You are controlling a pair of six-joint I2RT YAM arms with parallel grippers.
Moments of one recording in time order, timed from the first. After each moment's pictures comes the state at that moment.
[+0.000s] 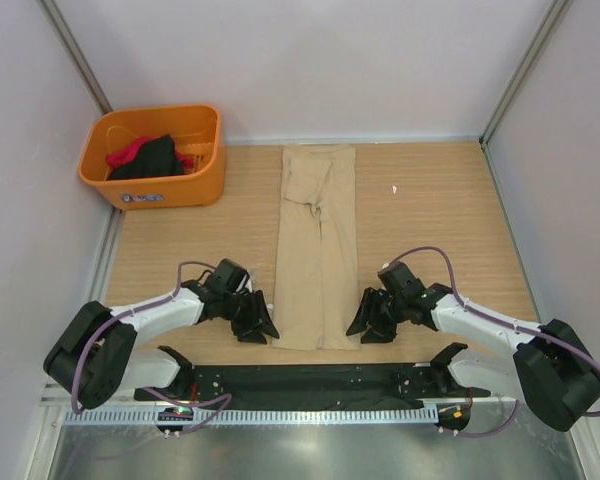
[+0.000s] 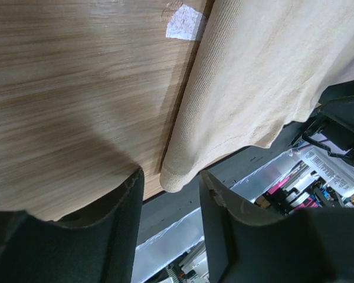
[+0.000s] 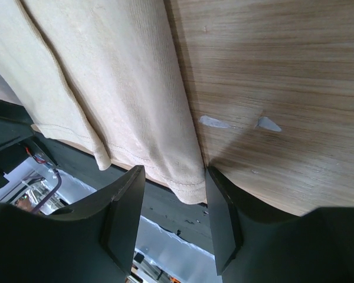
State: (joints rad) left arm -0.60 1.26 0.44 -0.33 0.50 -0.91; right arm 0.61 1.10 0.39 -0.40 -0.38 0.98
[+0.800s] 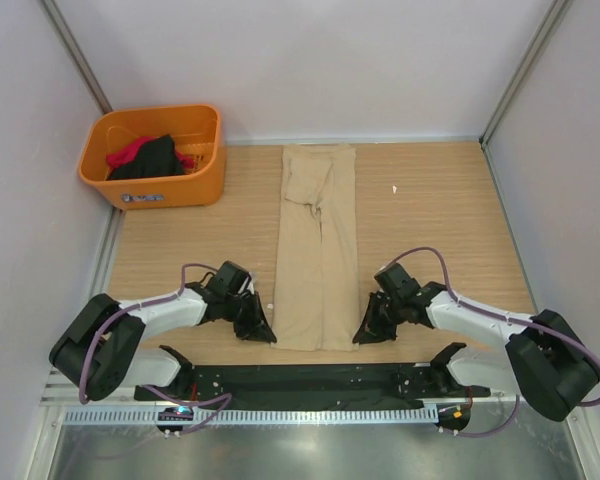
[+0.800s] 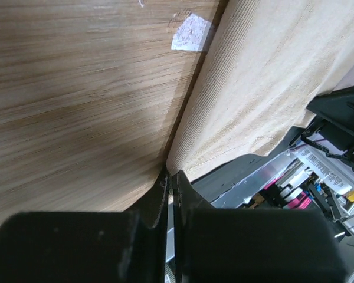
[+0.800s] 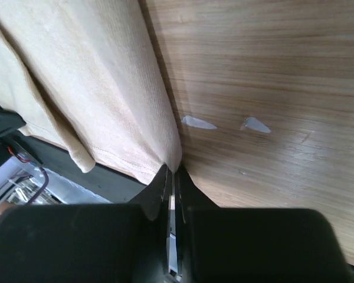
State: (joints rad) left arm -0.60 1.31 0.41 -0.23 0.52 -0.94; right arm 0.62 1.17 0.40 -0.41 -0.38 0.96
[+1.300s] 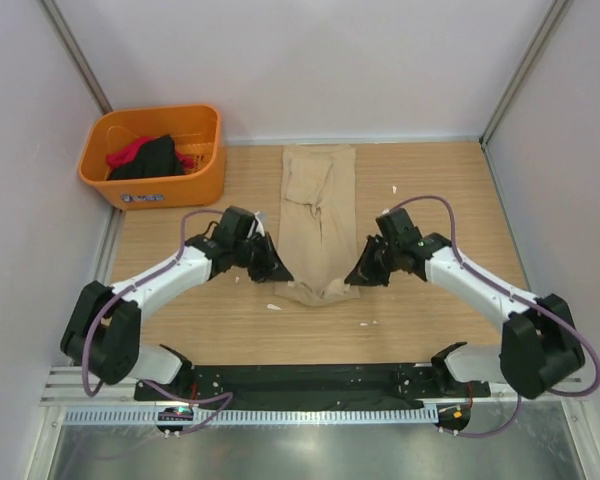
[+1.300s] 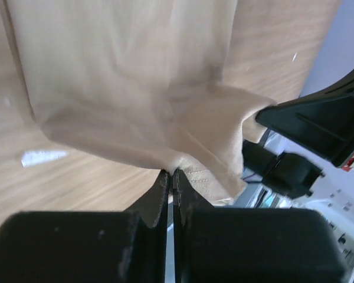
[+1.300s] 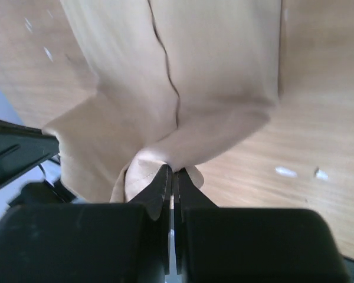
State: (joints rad) left arm -0.56 1.36 0.79 -0.34 0.48 -0.90; right arm 0.51 1.24 0.76 -0.54 -0.32 0.92
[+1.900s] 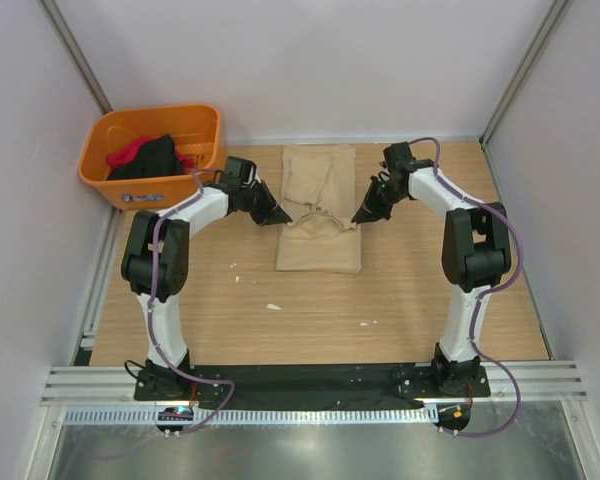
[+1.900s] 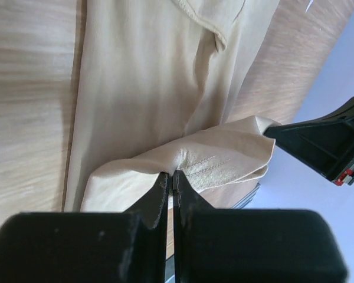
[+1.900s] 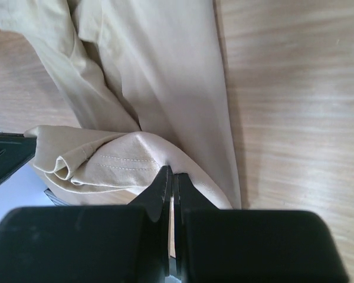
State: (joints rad) left arm -0.32 1.97 1.38 -0.33 0.51 -0.89; right arm 0.21 1.97 1.52 -0.71 -0.40 0.62
